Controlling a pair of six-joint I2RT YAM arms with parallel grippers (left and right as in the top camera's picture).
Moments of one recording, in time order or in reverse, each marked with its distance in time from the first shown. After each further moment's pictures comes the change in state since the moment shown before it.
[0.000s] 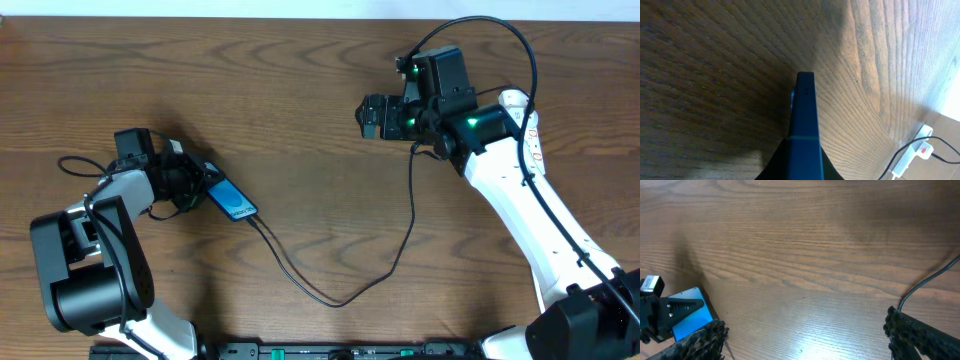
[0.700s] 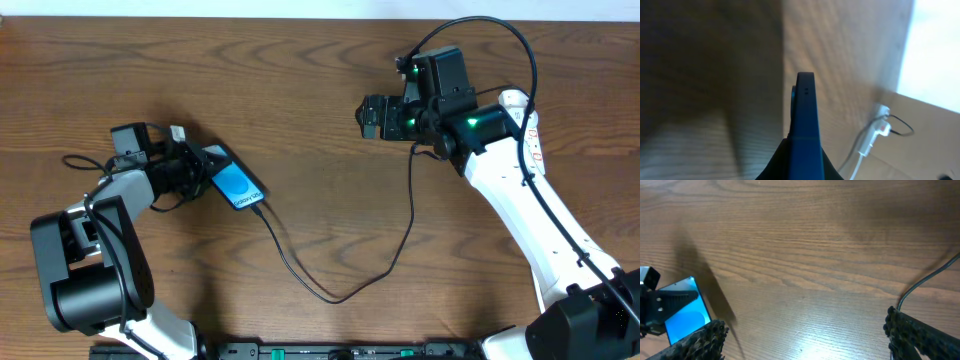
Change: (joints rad) left arm 0.000 0.000 0.000 0.118 0.182 -0.048; right arm 0.000 0.000 0.000 -0.002 0.000 0.000
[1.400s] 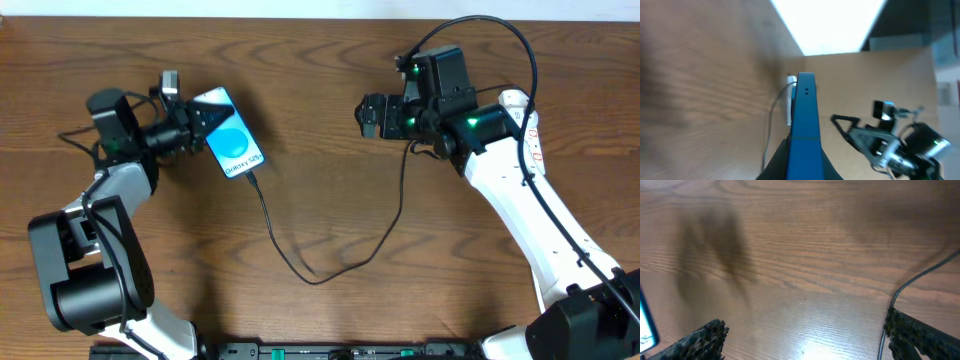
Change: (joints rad) left arm 0.000 0.001 0.048 0.595 0.478 -0.303; right arm 0.000 0.000 0.000 0.007 -0.004 0.000
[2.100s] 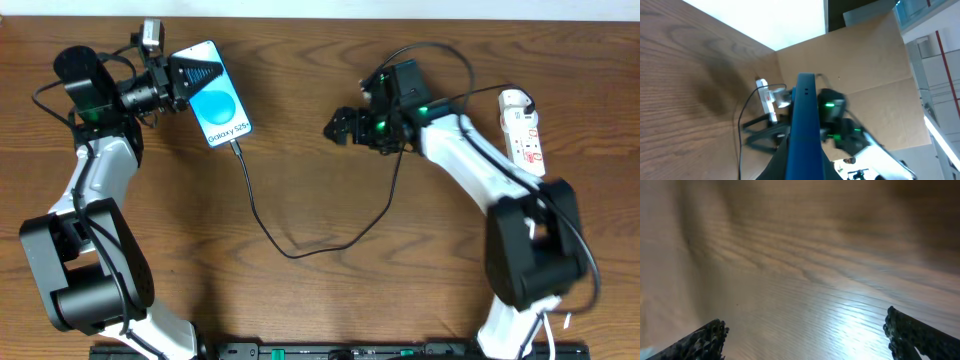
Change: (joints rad) left arm 0.000 0.000 0.240 0.172 0.149 -0.177; right arm 0.000 0.295 0.000 0.158 -0.252 0.065
